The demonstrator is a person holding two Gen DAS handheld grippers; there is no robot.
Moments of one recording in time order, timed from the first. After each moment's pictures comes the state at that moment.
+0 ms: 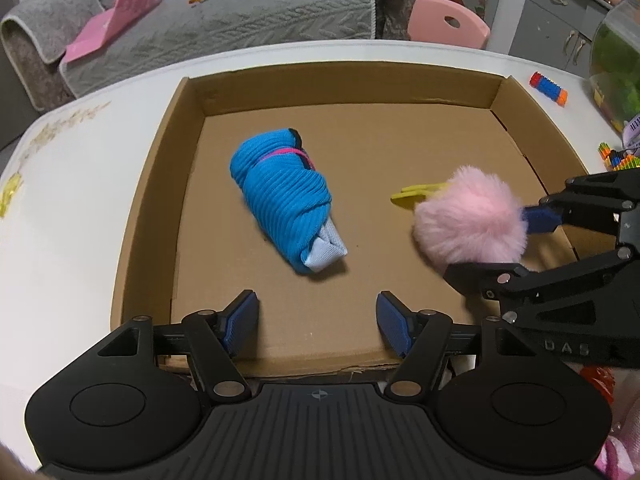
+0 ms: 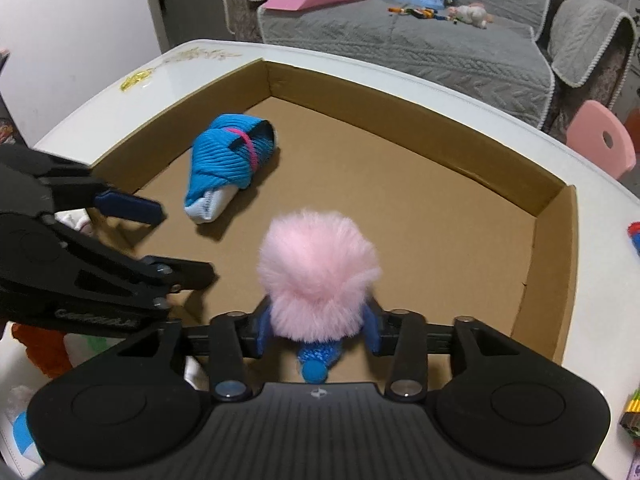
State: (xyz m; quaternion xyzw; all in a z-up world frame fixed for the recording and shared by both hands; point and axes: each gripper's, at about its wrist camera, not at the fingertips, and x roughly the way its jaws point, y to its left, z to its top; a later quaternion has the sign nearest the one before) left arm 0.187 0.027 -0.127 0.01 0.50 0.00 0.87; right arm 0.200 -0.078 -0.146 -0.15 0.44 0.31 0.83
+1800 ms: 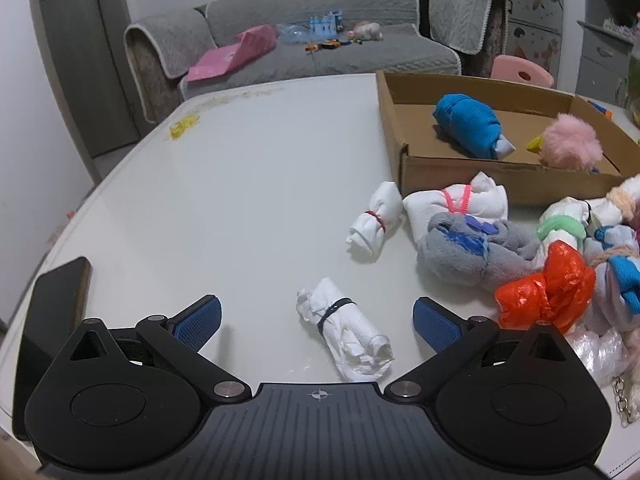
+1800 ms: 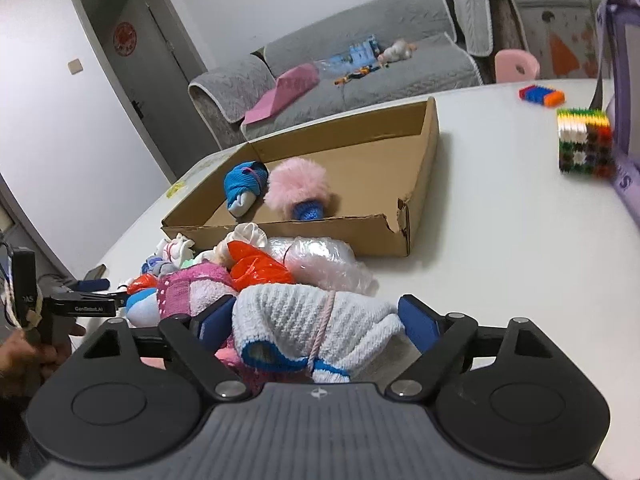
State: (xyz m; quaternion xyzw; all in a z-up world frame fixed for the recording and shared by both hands) left arm 0.003 0.124 -0.149 0.02 0.38 0.12 0.92; right arm 0.092 -0.210 -0.175 0.11 0.35 0.31 0.87
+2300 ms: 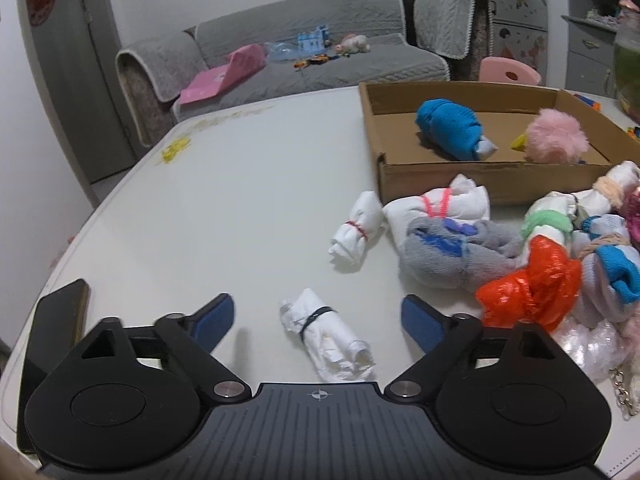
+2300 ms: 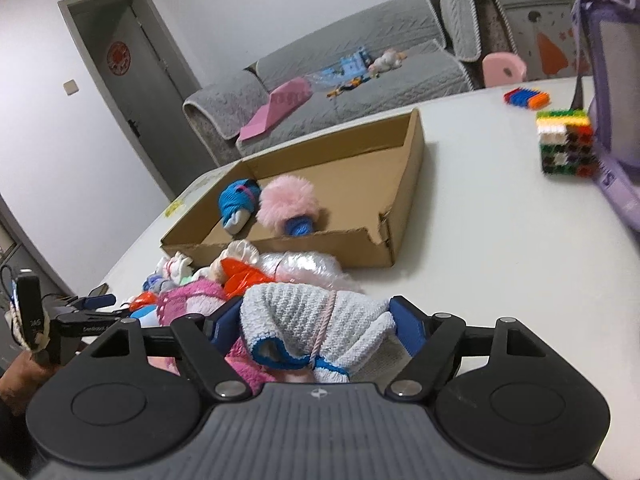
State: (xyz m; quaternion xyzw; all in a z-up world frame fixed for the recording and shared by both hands) left arm 0.000 0.108 -0.148 0.06 0.36 0.11 0.92; right arm 0.091 -0.225 -0.167 0.13 0.34 0.30 0.88
